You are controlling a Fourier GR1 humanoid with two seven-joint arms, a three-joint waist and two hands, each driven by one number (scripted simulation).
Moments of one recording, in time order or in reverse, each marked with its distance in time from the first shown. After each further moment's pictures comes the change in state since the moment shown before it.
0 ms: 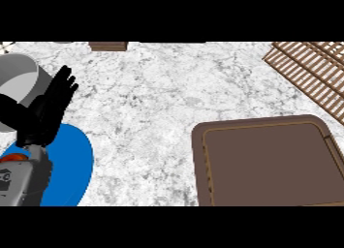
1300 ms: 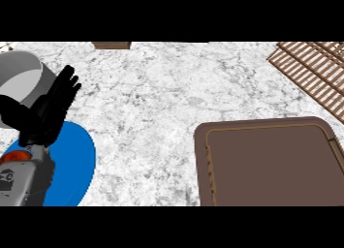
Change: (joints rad) left arm -0.002 -0.021 0.005 -0.008 -0.015 -0.024 -0.005; right arm -0.191 -0.268 0.009 0.841 0.027 -0.408 -0.490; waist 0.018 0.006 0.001
